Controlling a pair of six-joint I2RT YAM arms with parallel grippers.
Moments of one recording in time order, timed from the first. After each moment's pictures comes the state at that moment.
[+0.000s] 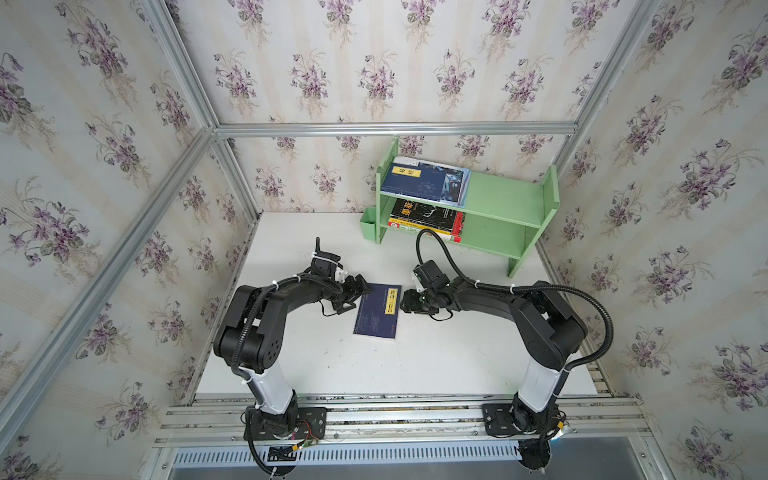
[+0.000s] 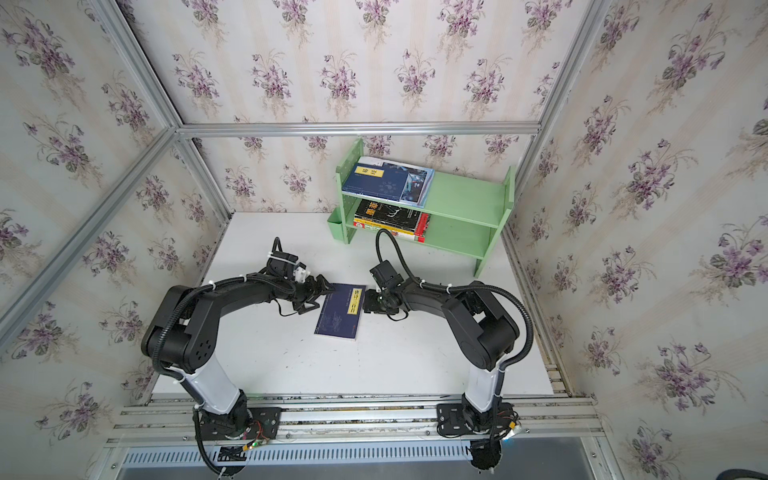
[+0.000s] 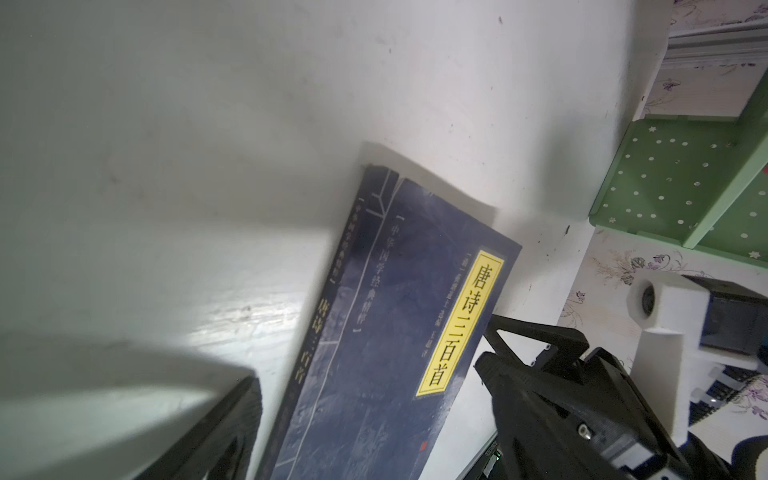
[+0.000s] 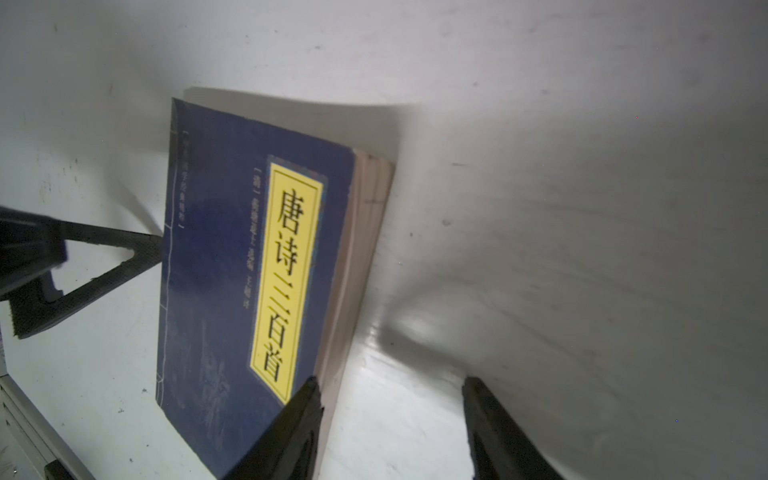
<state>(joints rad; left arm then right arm) -0.24 1.76 0.93 -0.25 0.57 -0.72 0.64 1.83 1.05 -0.28 -0.20 0.63</state>
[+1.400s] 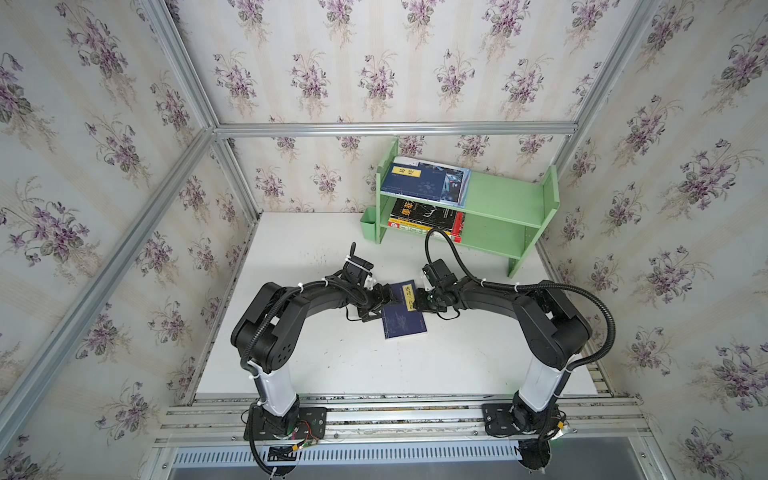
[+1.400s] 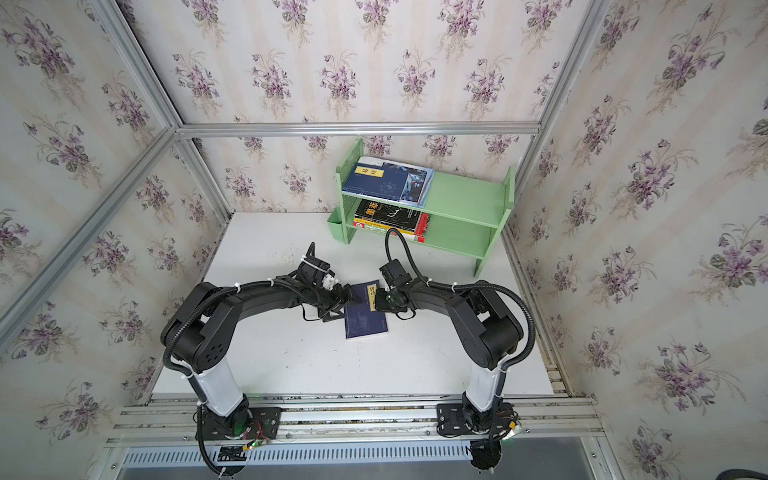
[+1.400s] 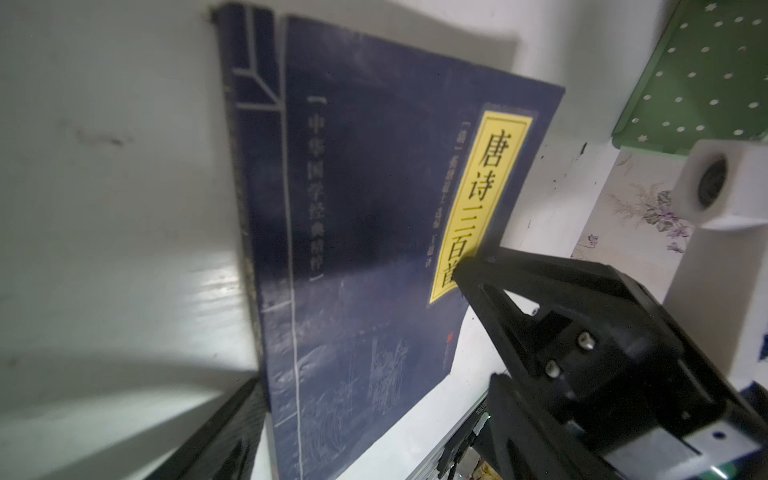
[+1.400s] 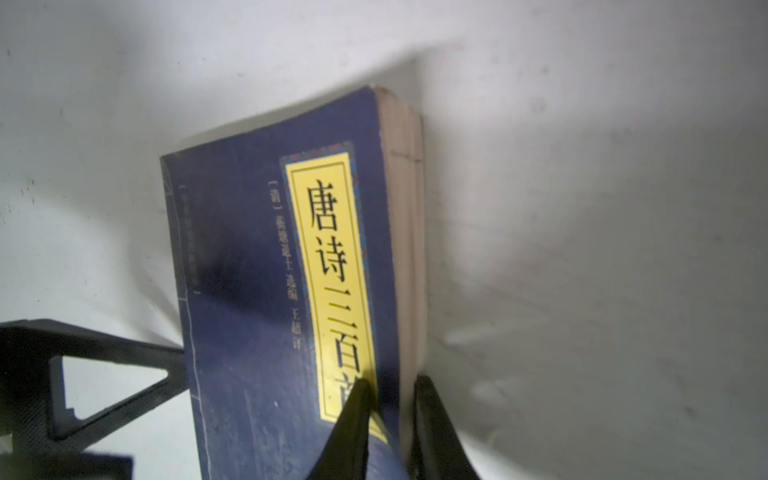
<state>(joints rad) -0.49 1.79 0.95 -0.17 0.56 -0.91 0.57 1.84 0.99 -0.24 -0.20 0.60</state>
